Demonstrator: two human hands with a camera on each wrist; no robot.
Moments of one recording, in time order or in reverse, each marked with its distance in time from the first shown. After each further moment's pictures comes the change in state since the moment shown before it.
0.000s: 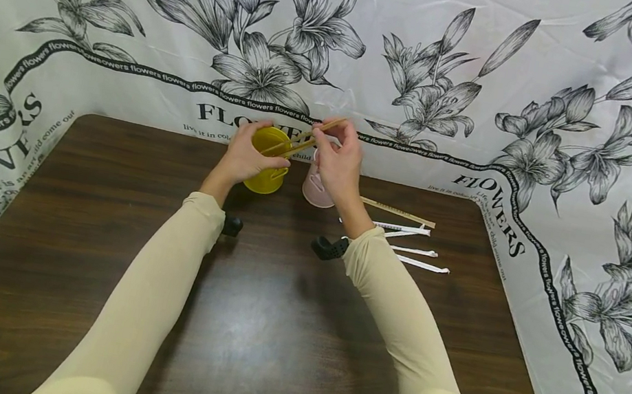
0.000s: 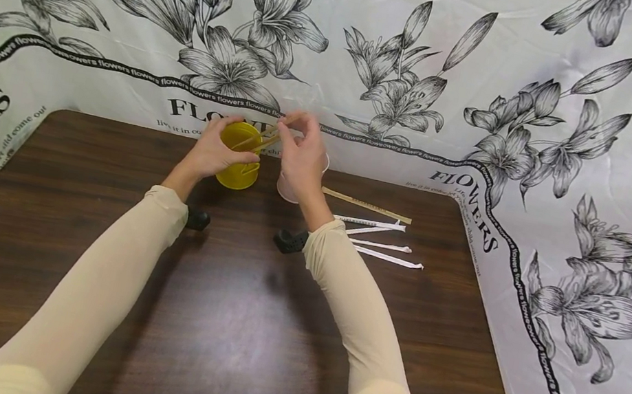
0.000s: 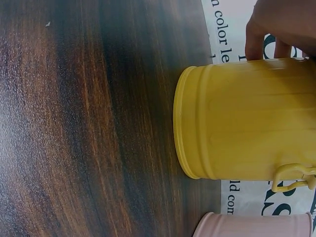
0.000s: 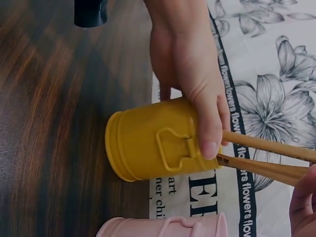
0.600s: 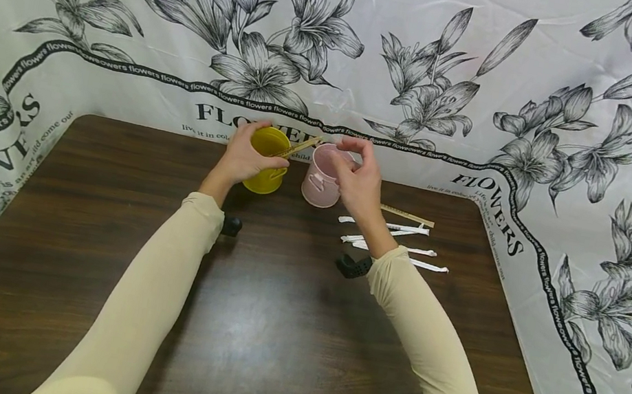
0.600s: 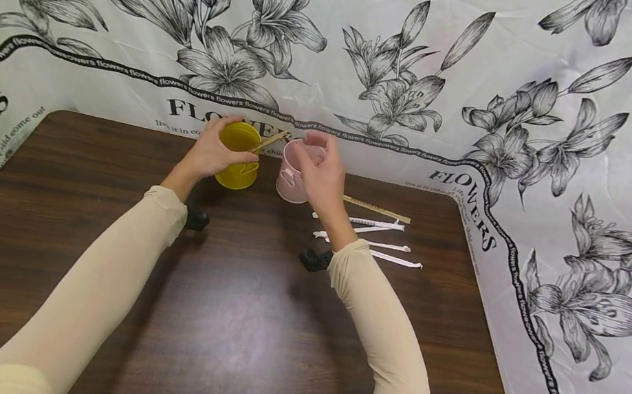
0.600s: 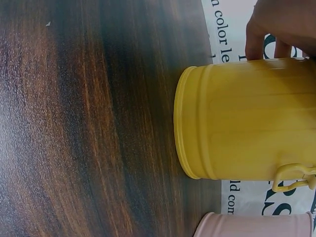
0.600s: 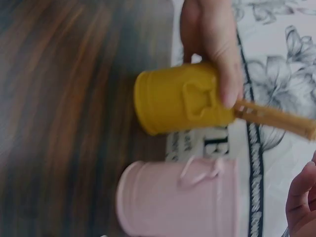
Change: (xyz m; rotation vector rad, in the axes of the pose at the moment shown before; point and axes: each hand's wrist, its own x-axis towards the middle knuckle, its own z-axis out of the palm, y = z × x) left_hand -0.002 0.001 0.001 -0.007 -0.002 -0.007; right_hand -0.023 0.011 -0.044 -0.179 0.003 0.019
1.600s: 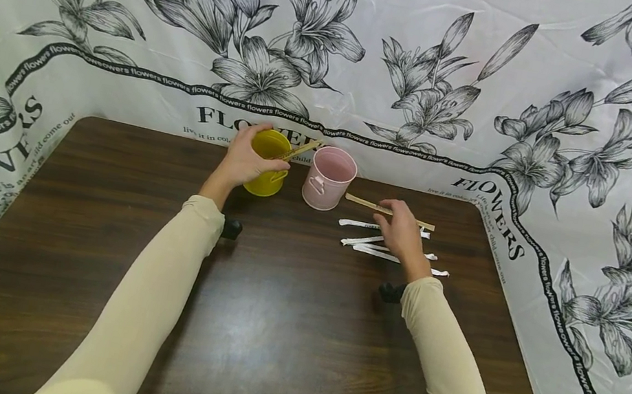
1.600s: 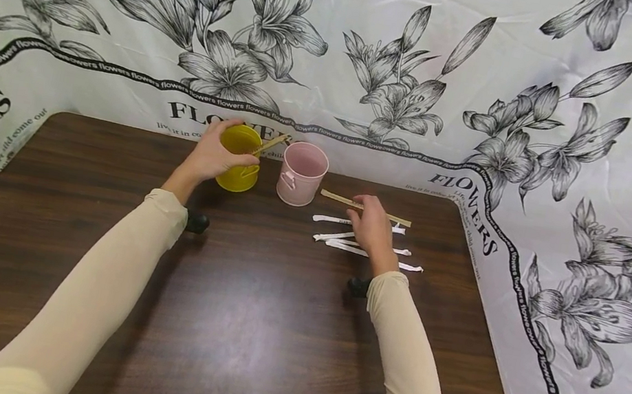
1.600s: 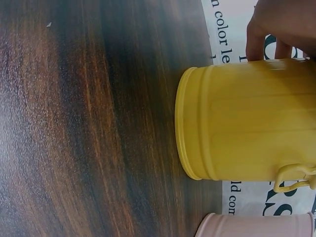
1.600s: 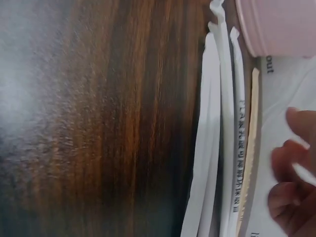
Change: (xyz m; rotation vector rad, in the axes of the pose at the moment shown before) left_hand 0.000 -0.002 0.000 0.019 0.002 0.016; right_hand -0.029 0.109 -0.106 -0.769 -0.260 0.154
